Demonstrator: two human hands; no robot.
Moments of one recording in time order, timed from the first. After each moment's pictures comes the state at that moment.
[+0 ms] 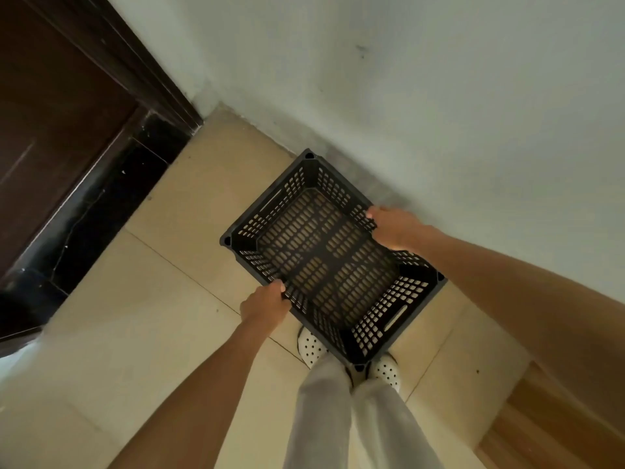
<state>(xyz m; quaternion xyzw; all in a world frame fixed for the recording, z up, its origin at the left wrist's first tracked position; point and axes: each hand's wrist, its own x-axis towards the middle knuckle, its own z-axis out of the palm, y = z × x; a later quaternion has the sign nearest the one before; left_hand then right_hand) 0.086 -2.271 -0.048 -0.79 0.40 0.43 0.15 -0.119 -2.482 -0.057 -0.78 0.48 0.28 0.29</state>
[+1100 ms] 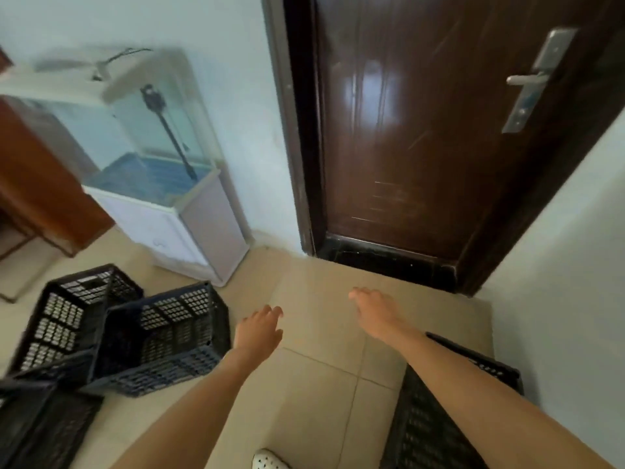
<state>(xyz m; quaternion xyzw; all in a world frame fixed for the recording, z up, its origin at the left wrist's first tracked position) -0.014 -1.843 0.351 -0.99 0.03 0.14 -0.04 0.022 -2.096 0.361 -0.98 -0.12 0.08 0.12</state>
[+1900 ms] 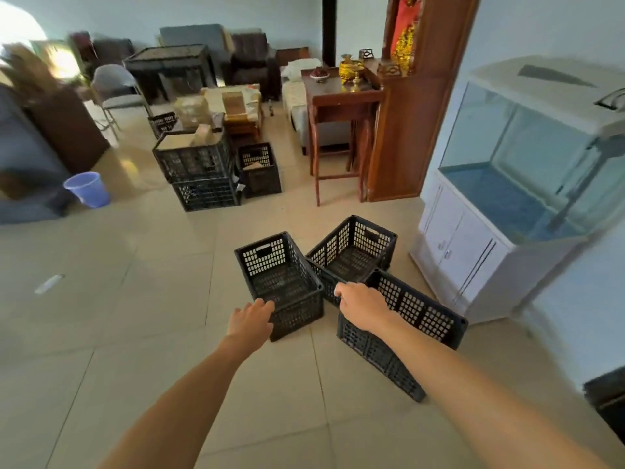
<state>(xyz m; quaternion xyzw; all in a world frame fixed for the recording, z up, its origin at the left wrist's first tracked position) -0.371 -1.299 0.390 -0.88 -0.46 0.10 -0.07 -0.137 -1.393 0.413 -0.77 -0.62 0.13 0.06</state>
